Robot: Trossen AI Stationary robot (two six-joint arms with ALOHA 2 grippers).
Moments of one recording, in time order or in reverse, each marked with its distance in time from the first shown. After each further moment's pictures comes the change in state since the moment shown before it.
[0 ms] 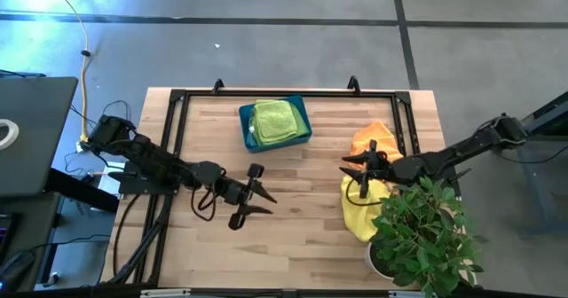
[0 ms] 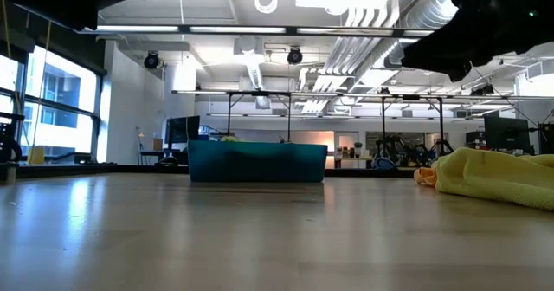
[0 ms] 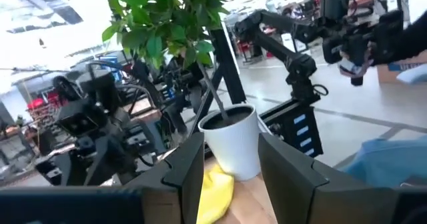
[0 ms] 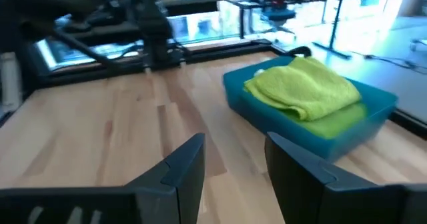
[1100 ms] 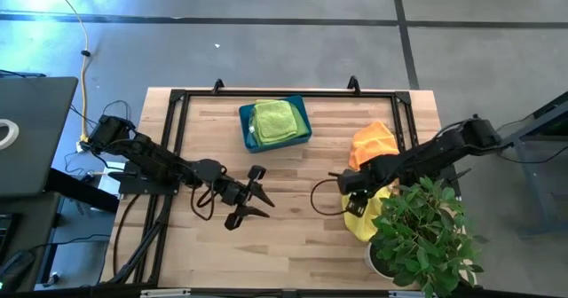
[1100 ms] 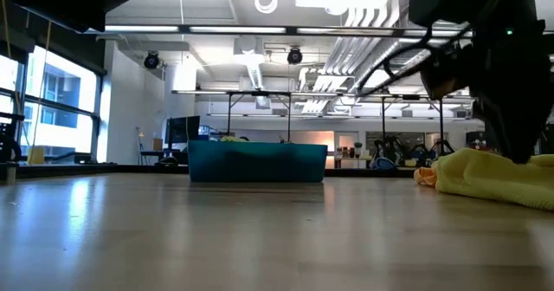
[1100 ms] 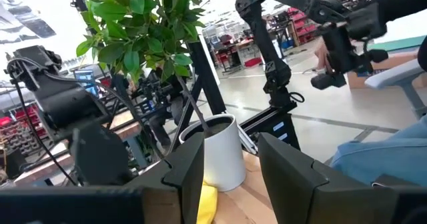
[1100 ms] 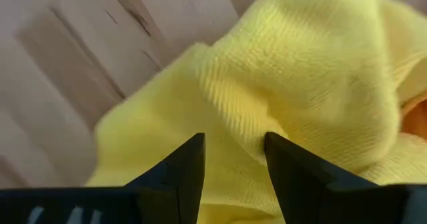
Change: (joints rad) left arm 0.028 0.000 0.000 0.012 0.130 0.005; right arm -0.088 0.652 0.560 -1.153 -0.697 0.580
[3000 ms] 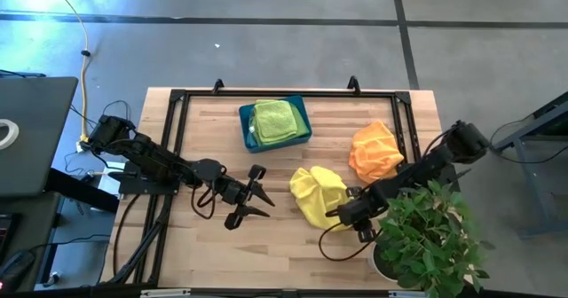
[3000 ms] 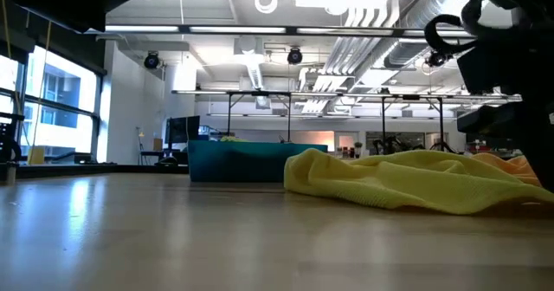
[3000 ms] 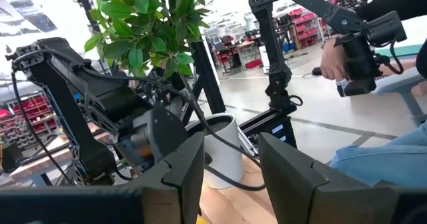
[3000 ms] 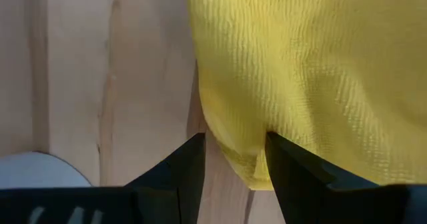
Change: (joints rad) left arm 0.000 0.001 0.000 0.005 -0.006 -0.037; right arm 0.250 0.144 -0.003 0.250 -0.015 -0.421
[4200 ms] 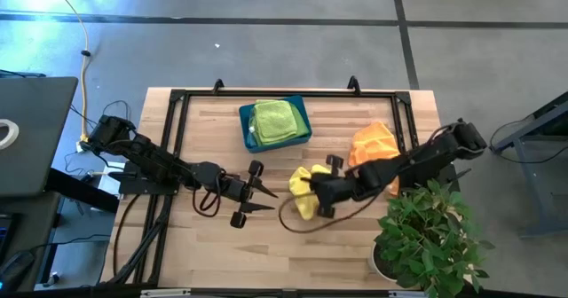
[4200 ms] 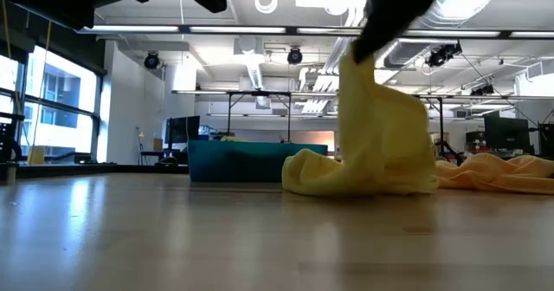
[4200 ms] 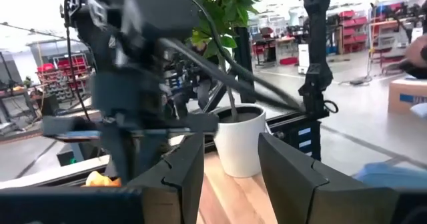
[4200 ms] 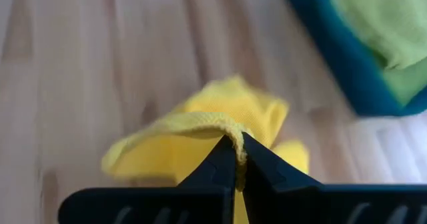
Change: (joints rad) left arm -0.028 0.000 0.000 -0.016 -0.214 -0.138; right arm -0.146 0.015 0.446 -0.149 0.537 0.046
